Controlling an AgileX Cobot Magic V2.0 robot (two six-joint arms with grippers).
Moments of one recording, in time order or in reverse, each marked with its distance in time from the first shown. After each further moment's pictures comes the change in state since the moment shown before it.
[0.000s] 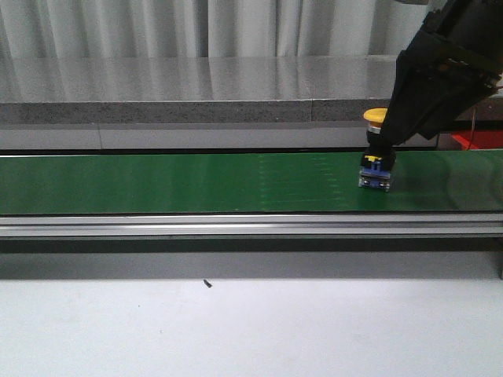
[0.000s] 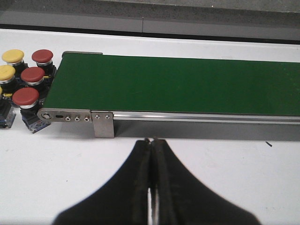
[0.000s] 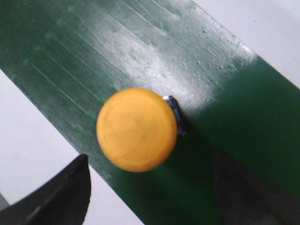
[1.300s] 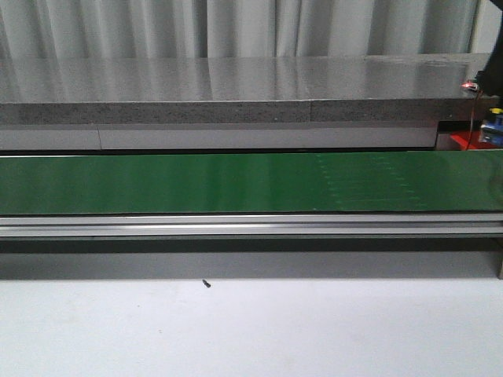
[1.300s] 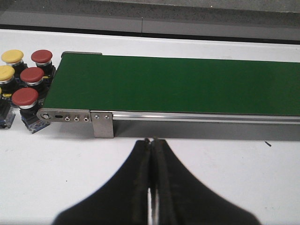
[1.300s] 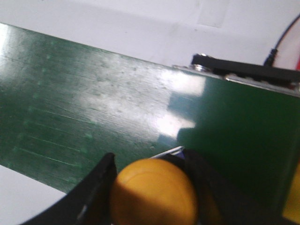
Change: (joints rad) left arm 0.000 0.000 0.000 0.000 0.000 0.000; right arm -0.262 -0.134 0.072 0.030 -0.069 0.197
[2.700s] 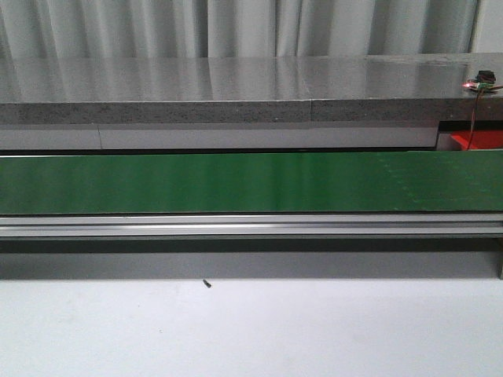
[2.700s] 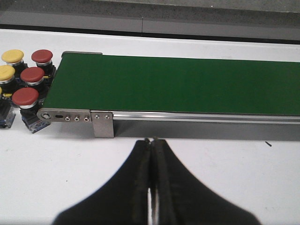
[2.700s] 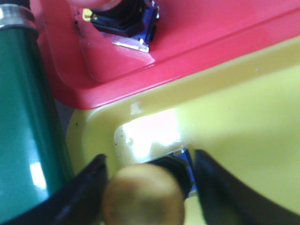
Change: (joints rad) left arm 0.000 0.000 0.000 0.000 0.000 0.000; right arm -0.315 0.083 0.342 0.085 -0.463 0.075
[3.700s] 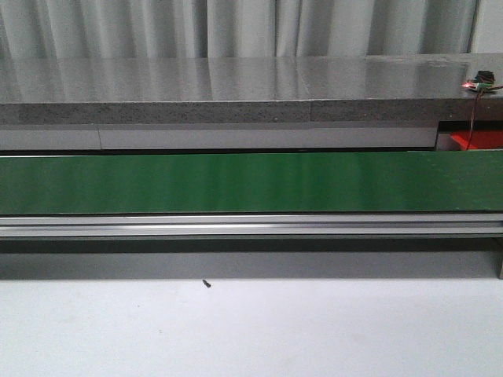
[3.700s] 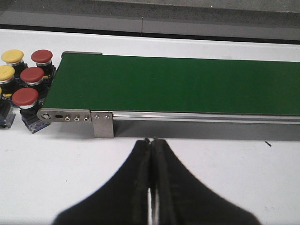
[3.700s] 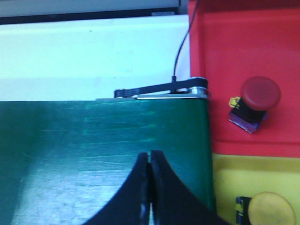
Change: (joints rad) left arm 0.000 0.000 0.000 0.000 0.000 0.000; right arm 0.257 -0.366 0.002 -0.030 0.037 -0.055
